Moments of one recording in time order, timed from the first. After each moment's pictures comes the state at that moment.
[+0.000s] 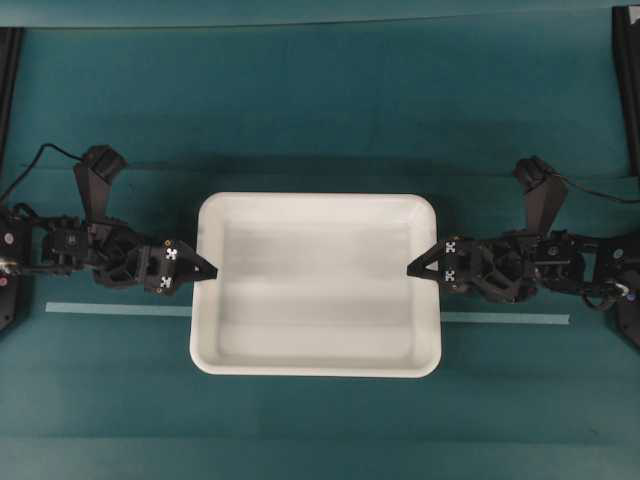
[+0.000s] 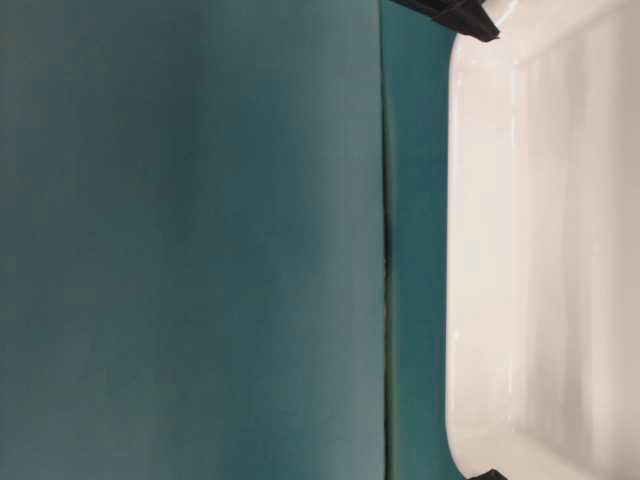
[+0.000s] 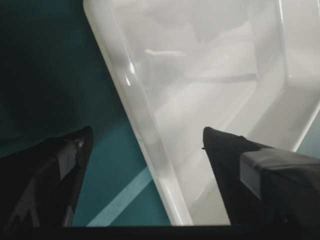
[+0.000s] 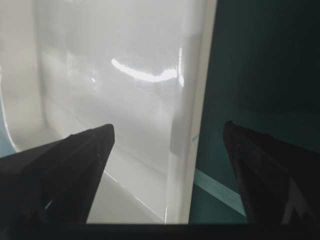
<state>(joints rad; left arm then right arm) 0.07 -0.09 1.21 0.02 -0.55 -1.20 0.04 -0.09 1.17 0.42 -0.42 1.16</state>
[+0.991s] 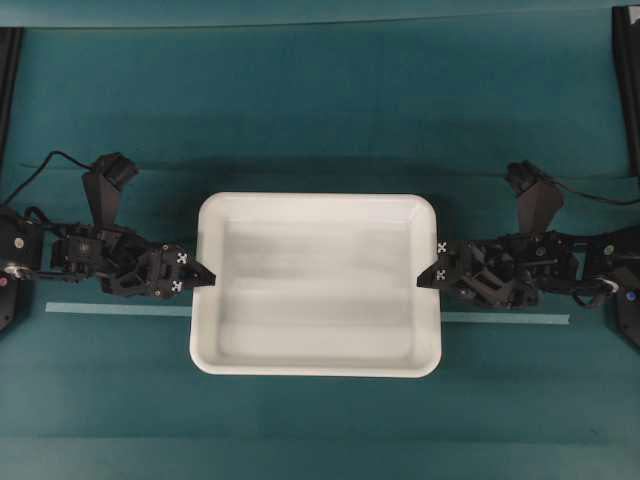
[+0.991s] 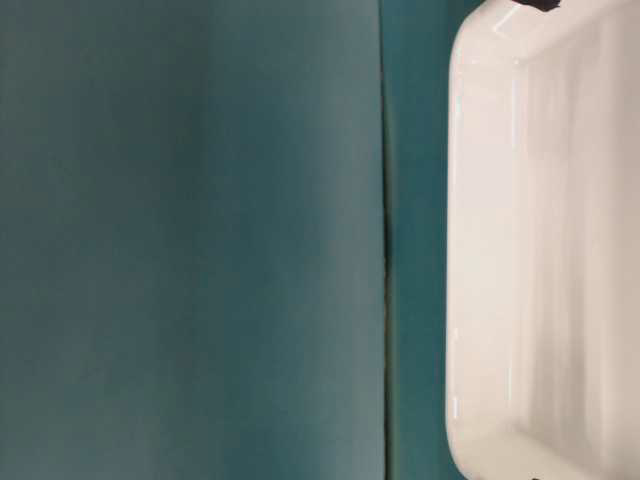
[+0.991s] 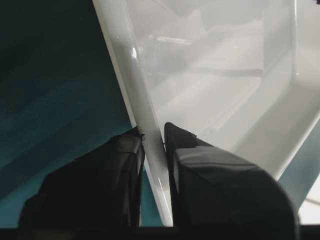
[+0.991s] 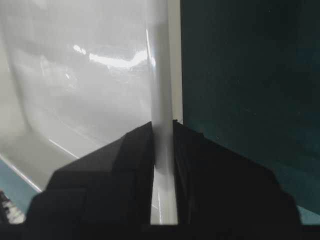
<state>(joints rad) 0.04 -0.08 1.16 0.01 -0.37 -1.30 0.03 -0.09 1.12 0.42 -0.25 1.24</state>
